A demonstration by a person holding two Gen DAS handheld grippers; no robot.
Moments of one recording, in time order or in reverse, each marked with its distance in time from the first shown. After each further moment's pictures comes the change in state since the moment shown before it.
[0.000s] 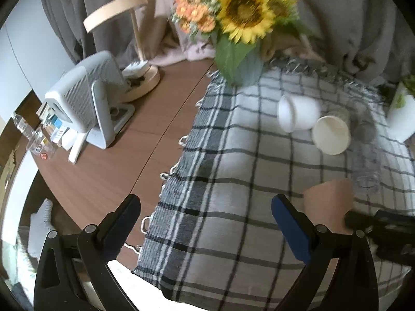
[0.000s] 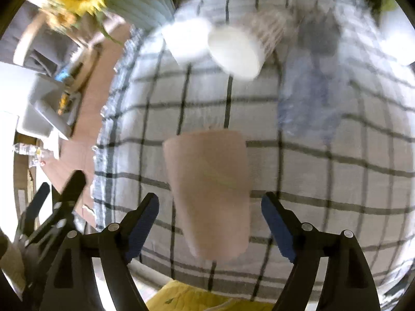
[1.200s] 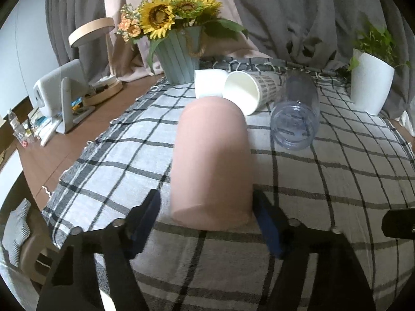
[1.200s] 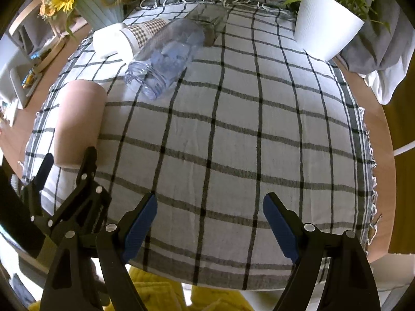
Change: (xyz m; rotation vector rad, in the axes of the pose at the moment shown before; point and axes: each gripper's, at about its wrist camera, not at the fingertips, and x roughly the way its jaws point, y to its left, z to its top) left arm 0.011 -0.153 -0.115 0.007 -0.219 -0.036; right arm -0.039 -0.131 -0.074 -0.112 -0.044 -0.287
